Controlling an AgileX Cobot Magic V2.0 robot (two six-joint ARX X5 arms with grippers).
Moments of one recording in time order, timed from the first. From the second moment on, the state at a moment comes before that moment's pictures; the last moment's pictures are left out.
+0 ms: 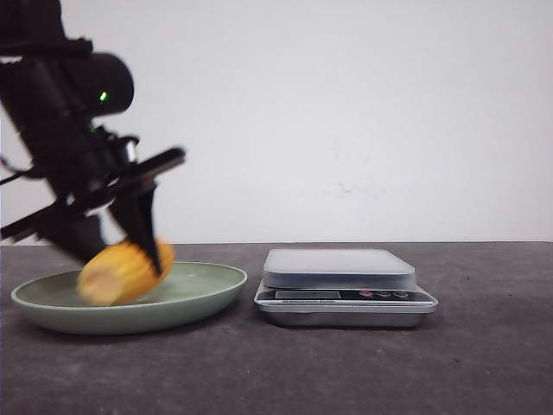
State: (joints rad) left arm -0.36 1.68 1.11 -0.58 0.35 -0.38; right arm 0.03 0.57 0.88 -0.62 -0.39 0.24
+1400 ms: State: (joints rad) left arm -0.65 2.05 1.63 -0.49 0.28 -0.57; right arm 0.03 0.57 0.88 -0.67 -0.39 0.30
